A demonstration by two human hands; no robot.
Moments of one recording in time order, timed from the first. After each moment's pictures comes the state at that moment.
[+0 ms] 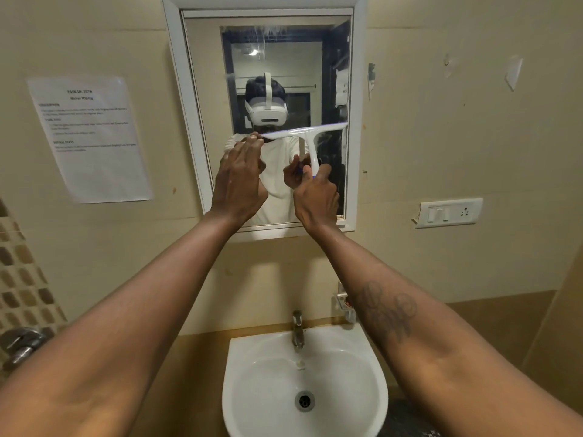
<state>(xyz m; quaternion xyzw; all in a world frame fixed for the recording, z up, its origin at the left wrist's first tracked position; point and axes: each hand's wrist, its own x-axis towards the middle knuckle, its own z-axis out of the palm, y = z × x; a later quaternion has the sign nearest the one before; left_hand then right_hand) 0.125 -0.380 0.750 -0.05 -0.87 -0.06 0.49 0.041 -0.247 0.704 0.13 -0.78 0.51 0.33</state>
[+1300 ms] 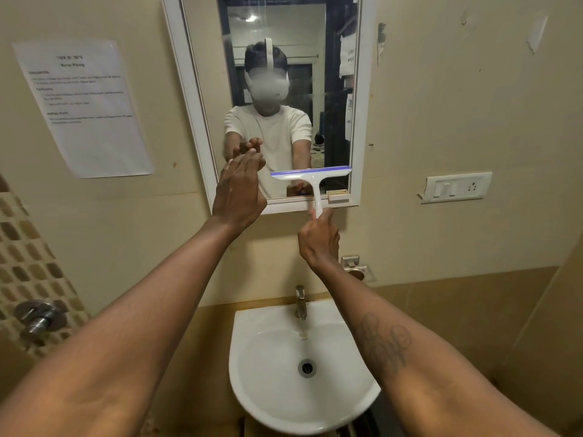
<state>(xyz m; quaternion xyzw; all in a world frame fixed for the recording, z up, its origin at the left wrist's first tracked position) 0.135 -0.392 0.690 -0.01 -0.91 -0.07 0.41 0.063 -0.242 0.573 0.06 -0.84 0.49 0.23</state>
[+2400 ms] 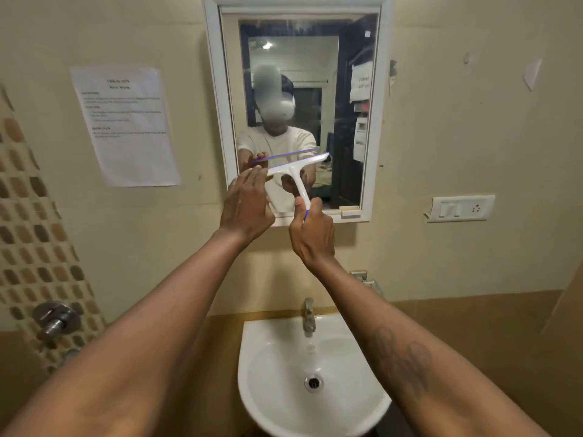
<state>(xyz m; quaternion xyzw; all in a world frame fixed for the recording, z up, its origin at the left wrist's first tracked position) 0.174 -0.409 0.701 0.02 -0.91 -0.05 0.40 0.121 -0.275 0.638 0.16 -0.80 0.50 0.29</state>
